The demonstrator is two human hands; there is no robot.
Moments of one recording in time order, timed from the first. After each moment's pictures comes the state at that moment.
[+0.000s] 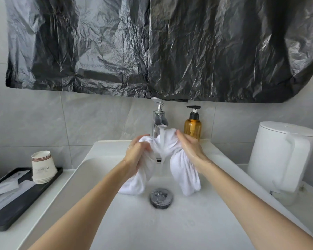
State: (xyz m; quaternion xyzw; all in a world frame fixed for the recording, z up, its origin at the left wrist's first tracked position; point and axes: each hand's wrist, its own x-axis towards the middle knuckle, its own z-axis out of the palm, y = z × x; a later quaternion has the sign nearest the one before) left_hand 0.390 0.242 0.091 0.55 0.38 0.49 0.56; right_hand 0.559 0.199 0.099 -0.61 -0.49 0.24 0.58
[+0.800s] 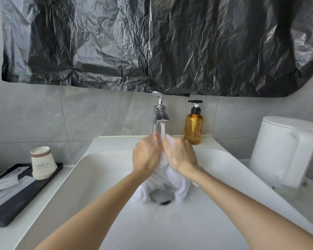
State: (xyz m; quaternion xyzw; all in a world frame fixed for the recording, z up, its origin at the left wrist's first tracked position) left_hand 0.416 0.226 0.083 0.70 0.52 0.45 0.21; right_hand 0.515 0.193 0.087 -0.70 -0.60 -0.07 0.36
